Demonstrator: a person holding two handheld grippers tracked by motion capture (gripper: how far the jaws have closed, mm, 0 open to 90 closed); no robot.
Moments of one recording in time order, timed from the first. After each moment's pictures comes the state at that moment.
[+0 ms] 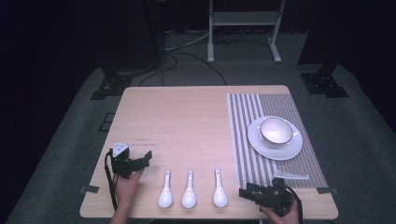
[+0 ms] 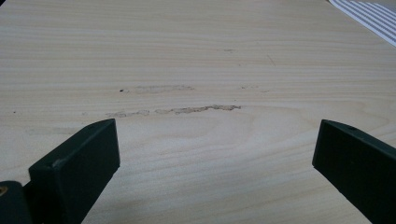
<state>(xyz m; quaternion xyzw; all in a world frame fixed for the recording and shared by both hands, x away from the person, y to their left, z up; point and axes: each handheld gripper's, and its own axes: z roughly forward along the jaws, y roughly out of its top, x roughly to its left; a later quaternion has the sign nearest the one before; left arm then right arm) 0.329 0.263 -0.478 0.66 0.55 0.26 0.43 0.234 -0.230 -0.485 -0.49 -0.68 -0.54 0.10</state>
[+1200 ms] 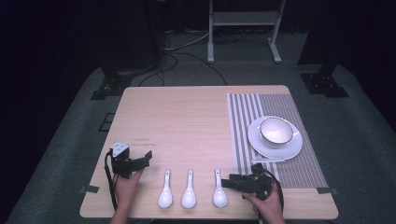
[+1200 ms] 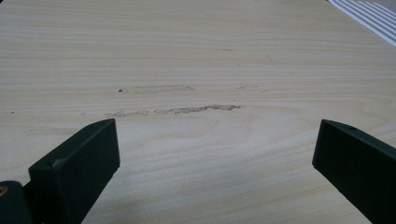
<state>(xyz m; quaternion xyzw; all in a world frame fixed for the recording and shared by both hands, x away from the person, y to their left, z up) 0.329 0.263 -0.478 0.66 0.55 0.25 0.43 0.277 -0.183 -0.473 -0.47 -0.71 -0.52 0.14</state>
